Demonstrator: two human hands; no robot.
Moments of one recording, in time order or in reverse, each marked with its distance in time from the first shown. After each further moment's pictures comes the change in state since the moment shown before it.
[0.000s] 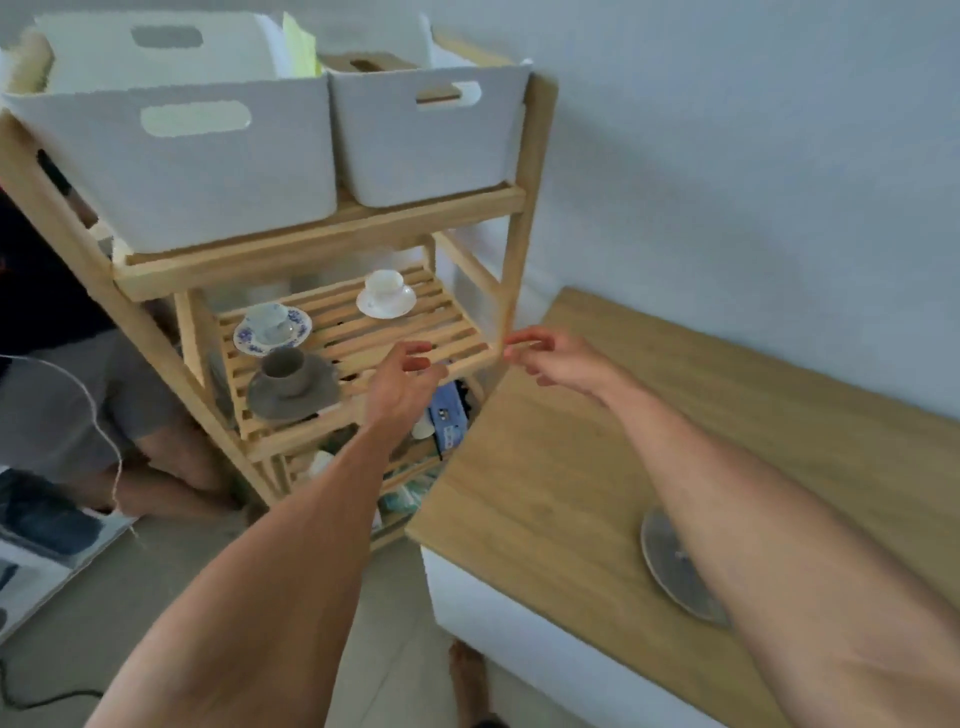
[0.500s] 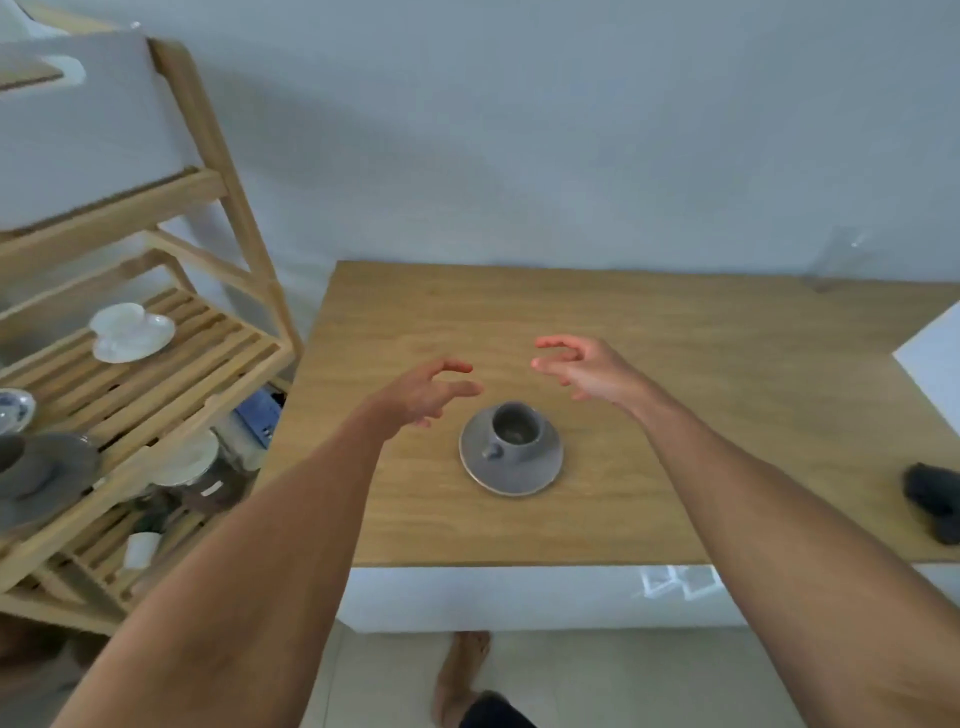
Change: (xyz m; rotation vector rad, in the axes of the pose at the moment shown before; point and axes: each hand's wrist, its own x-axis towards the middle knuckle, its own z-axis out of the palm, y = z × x) left_hand -0.106 0.059 0.204 0.331 -0.952 0.034; right_hand -0.236 0.159 -0.134 0.137 0.445 0.341
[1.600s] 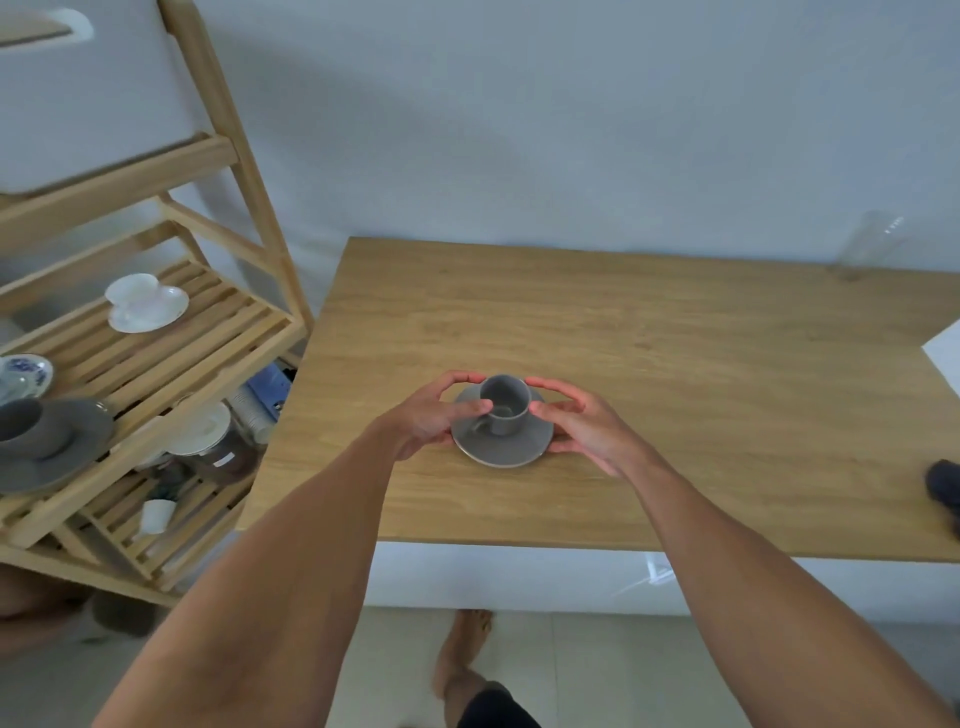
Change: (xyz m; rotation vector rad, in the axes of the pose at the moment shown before) left_hand -0.004 -0.047 0.030 -0.293 -0.120 0.030; right_hand -0.027 0.067 0.057 0.399 -0.164 0.033
